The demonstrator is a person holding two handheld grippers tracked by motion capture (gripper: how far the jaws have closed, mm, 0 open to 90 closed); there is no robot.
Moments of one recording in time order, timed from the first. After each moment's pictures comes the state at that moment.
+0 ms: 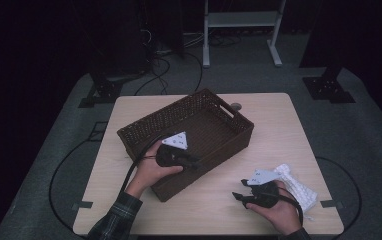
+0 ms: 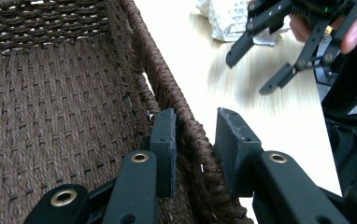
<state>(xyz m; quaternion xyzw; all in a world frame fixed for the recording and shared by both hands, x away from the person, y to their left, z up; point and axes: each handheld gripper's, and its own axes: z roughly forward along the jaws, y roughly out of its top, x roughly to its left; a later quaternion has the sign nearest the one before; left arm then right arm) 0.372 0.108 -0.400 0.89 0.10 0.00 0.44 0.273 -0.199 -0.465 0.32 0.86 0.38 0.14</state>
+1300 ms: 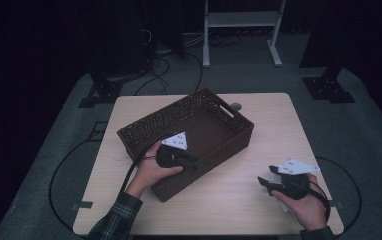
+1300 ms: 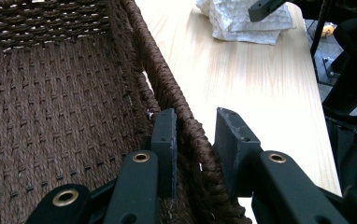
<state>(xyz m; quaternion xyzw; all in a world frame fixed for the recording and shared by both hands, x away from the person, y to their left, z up) 0.371 0.108 -0.400 0.89 0.11 0.00 0.43 0.274 -0.263 -0.436 0.38 0.81 0.39 0.22</state>
